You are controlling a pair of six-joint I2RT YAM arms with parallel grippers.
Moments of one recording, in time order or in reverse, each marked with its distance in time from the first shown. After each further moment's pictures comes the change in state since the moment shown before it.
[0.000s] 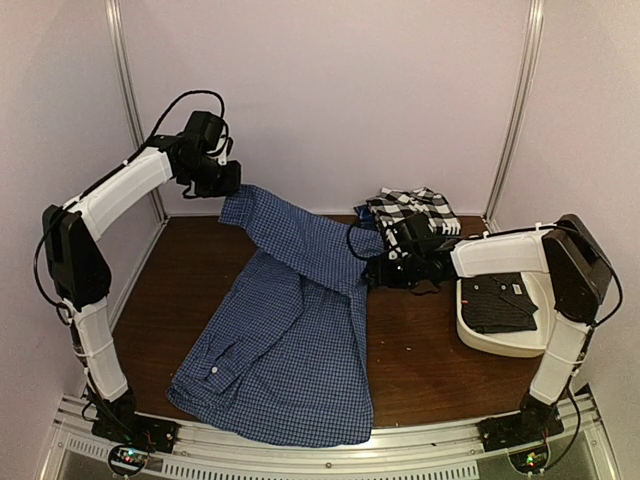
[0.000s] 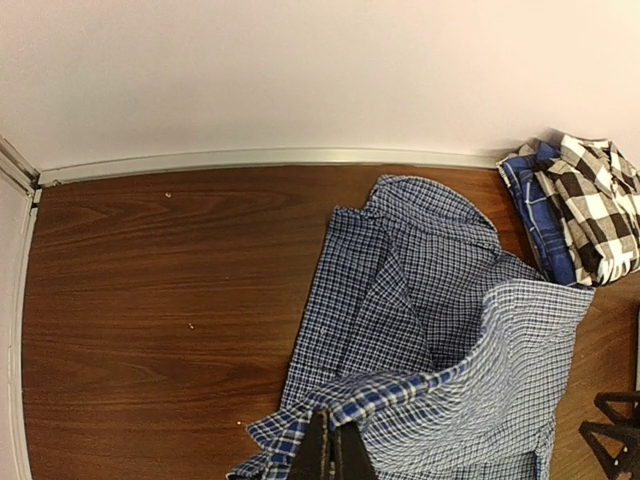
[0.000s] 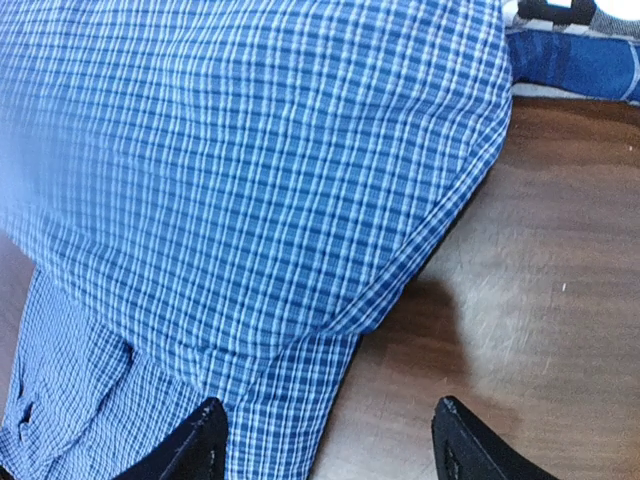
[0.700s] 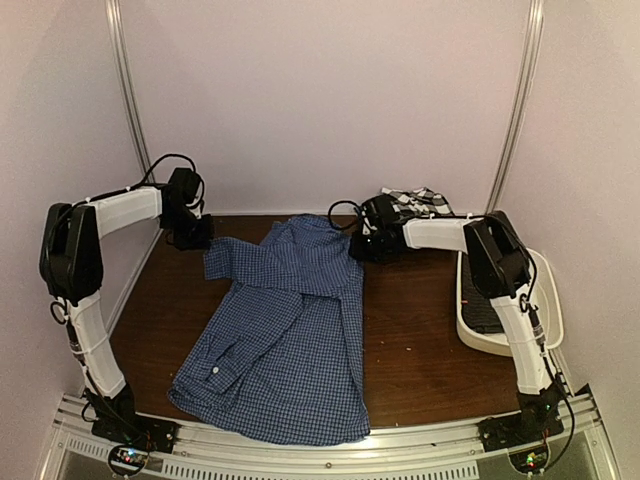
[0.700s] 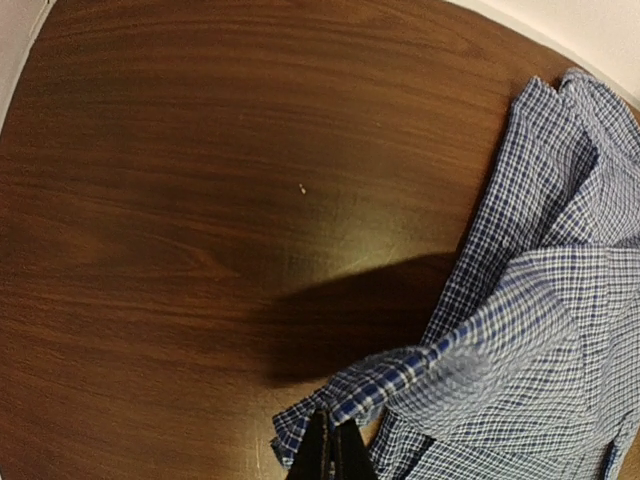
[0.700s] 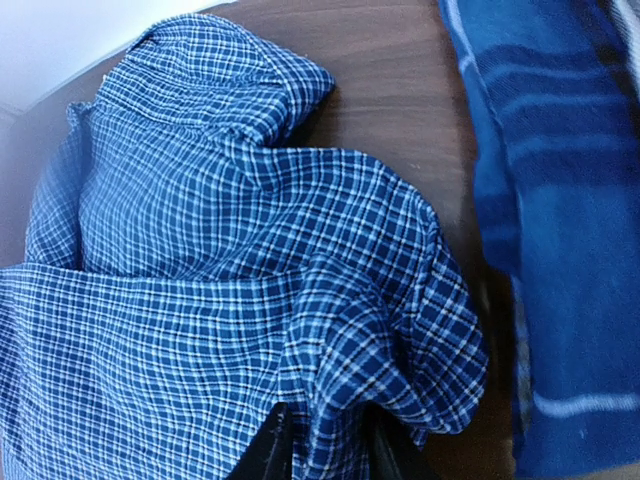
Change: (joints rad) left arm 0.192 0.000 -0.407 0.129 0.100 -0.064; right arm -0.109 0.579 0.706 -0.134 -0.046 -0.002
